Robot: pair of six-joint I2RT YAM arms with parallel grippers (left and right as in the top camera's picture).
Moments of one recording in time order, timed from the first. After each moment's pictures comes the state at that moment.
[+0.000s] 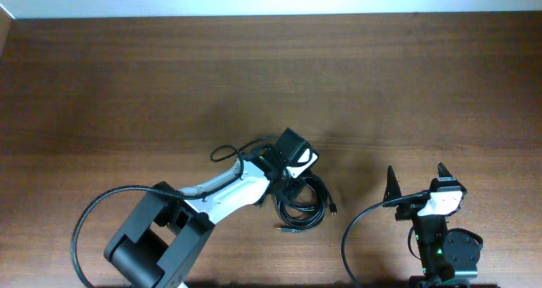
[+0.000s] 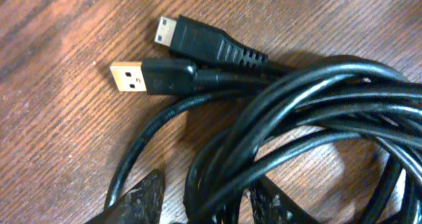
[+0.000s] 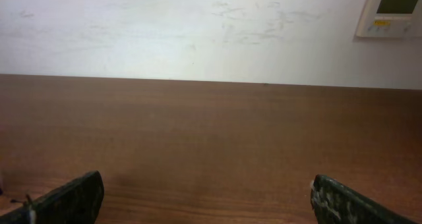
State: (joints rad) left arm -0.71 1.78 0.96 -0.42 0.06 0.06; right arm -0.01 0.01 0.01 -0.07 -0.06 0.00
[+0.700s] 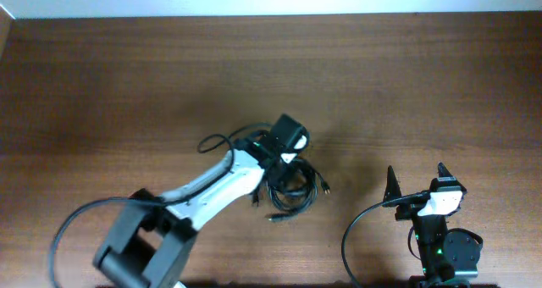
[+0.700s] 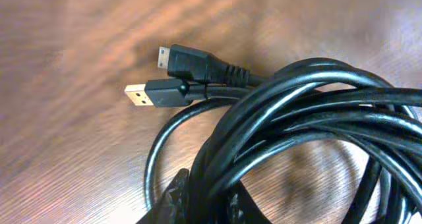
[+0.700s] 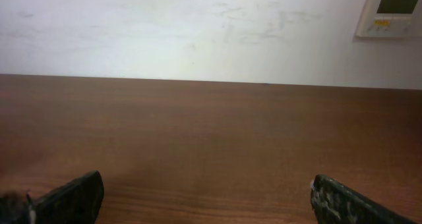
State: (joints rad) left arm -0.66 1.73 1.07 -0.60 -0.05 -0.04; right arm -0.01 0.01 0.01 -0.07 -0.06 0.00
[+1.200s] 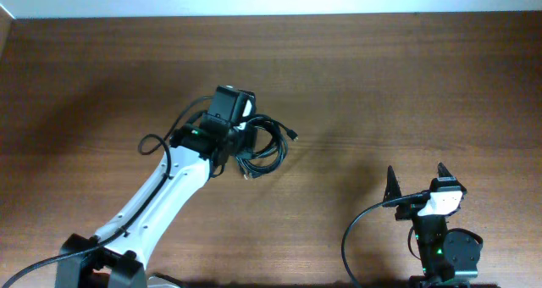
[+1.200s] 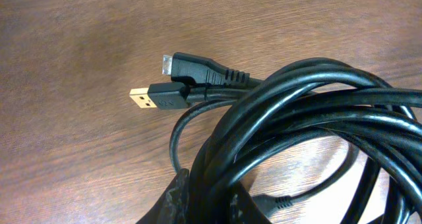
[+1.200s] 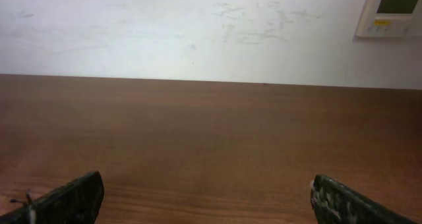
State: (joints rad) left arm -0.39 1.51 1.07 -0.61 -0.07 -0.14; right arm -0.01 0.01 0.01 -0.07 -0.06 0.00
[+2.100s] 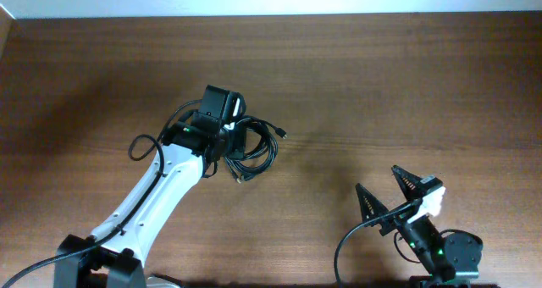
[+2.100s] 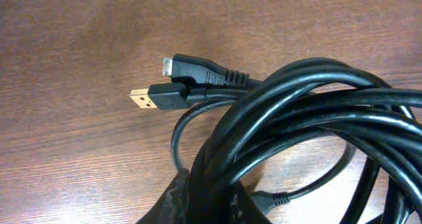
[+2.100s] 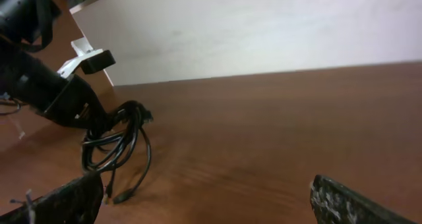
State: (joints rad) left arm -0.34 1.51 1.07 -0.67 -0.07 -0.18; right arm -0.01 0.03 0.01 -0.02 -0.53 0.30
